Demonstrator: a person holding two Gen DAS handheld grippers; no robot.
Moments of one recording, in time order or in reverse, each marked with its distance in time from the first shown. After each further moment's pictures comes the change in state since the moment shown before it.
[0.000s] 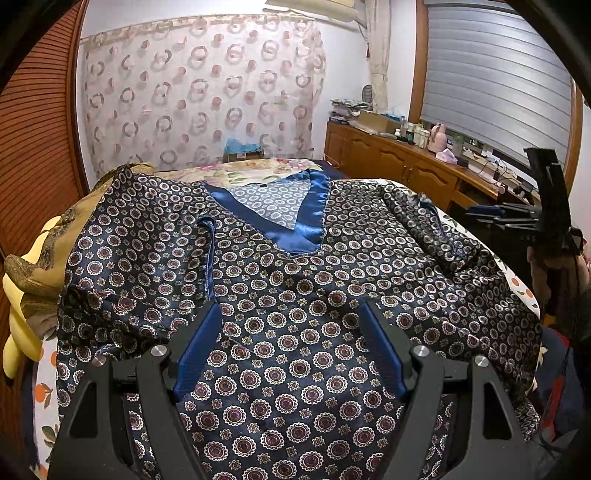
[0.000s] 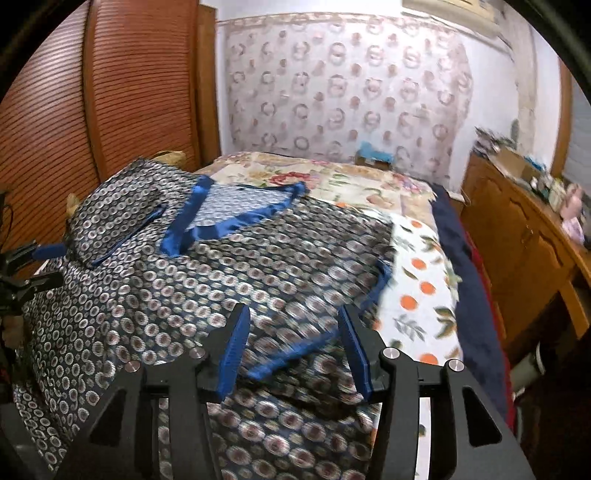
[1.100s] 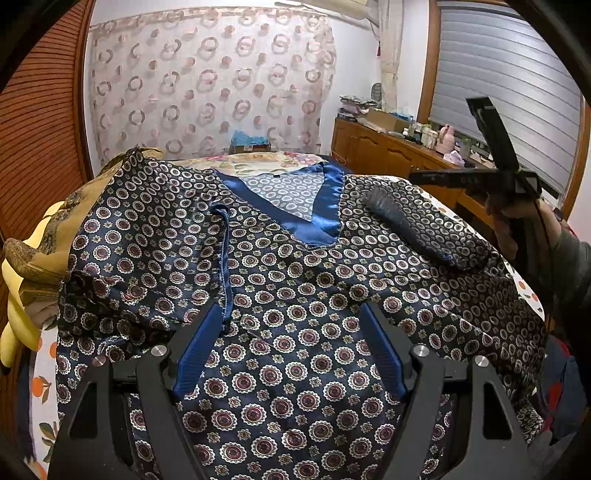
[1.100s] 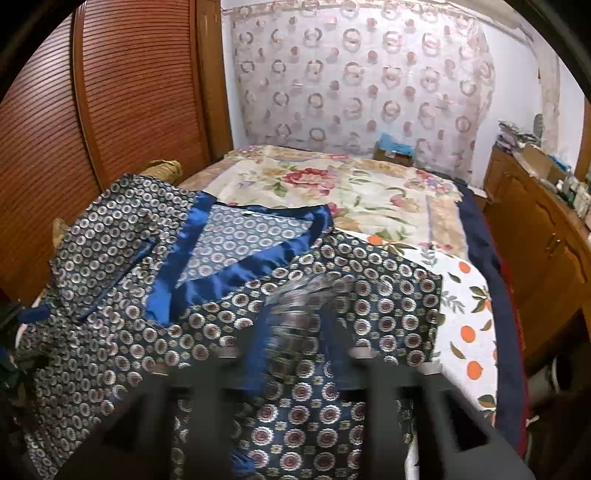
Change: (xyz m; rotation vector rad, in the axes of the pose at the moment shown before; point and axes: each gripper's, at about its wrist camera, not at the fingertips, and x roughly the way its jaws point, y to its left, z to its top) left arm 0.006 0.022 -0.004 -0.042 0.025 0.002; right arm 0.098 0.034 0.097 -0.017 0.051 0.057
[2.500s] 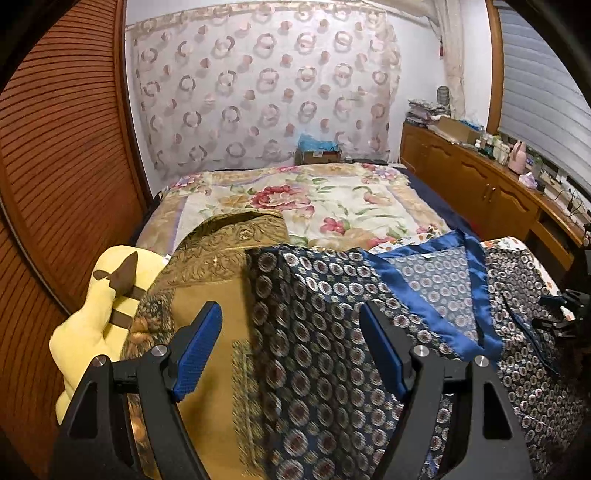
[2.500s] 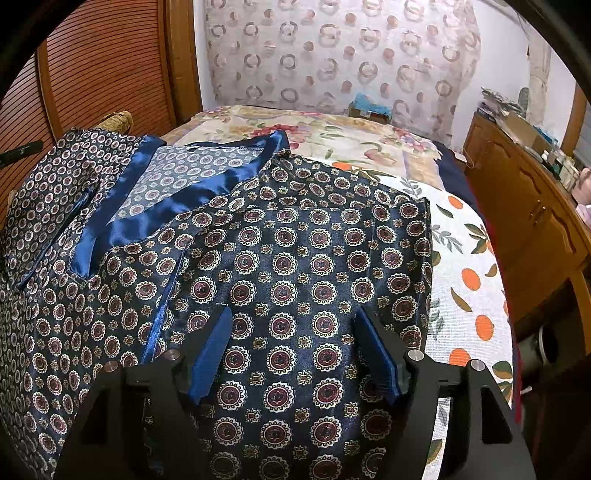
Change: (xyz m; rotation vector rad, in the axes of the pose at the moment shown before) left arm 0.070 0.156 0.139 -0.023 0.027 0.233; right arm 0.067 -0.016 -0.025 0.030 0.146 -0.089
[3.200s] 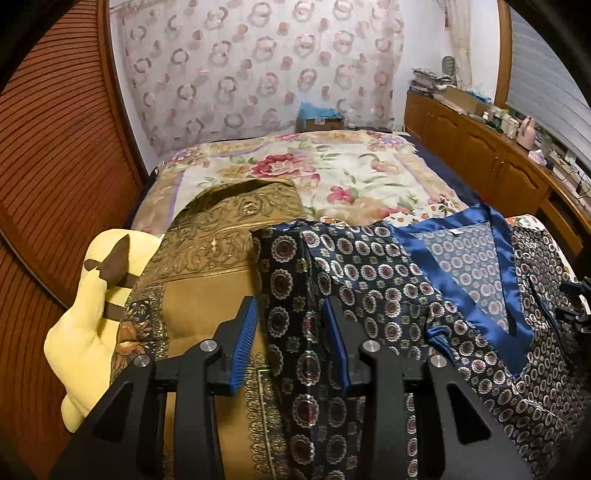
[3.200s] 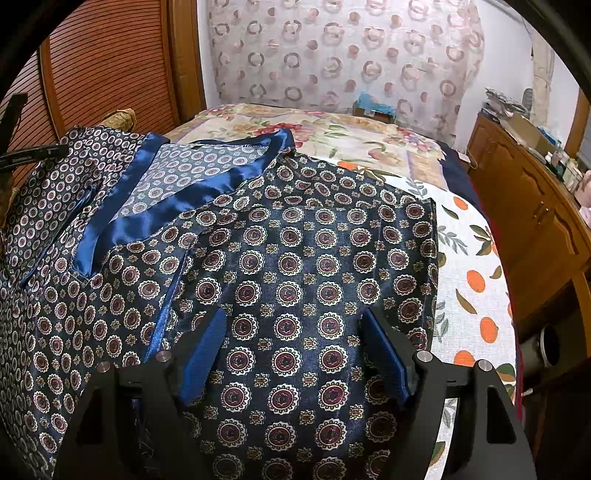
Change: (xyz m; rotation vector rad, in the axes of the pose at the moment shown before) left arm 0.043 0.010 0.002 0.020 0.129 -0.003; right arm 0.000 0.002 0.000 -0.008 0.000 0.007
